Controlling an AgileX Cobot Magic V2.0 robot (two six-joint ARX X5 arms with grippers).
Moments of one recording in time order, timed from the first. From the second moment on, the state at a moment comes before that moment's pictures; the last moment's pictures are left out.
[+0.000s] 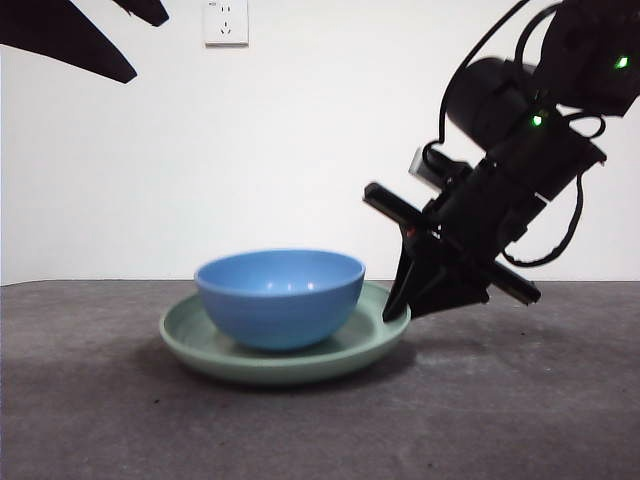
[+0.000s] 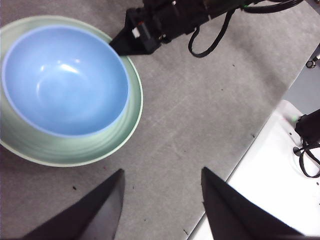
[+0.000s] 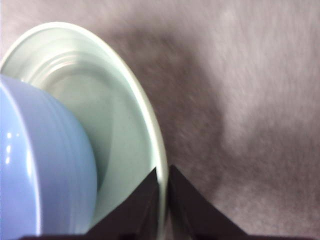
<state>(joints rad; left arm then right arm) -0.55 0.95 0.93 -0.72 0.45 -0.03 0.44 1.74 0.91 0.01 -0.36 0.50</state>
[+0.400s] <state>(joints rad) -0.55 0.95 0.93 -0.72 0.45 -0.03 0.44 1.75 0.91 -0.01 -0.36 0.51</state>
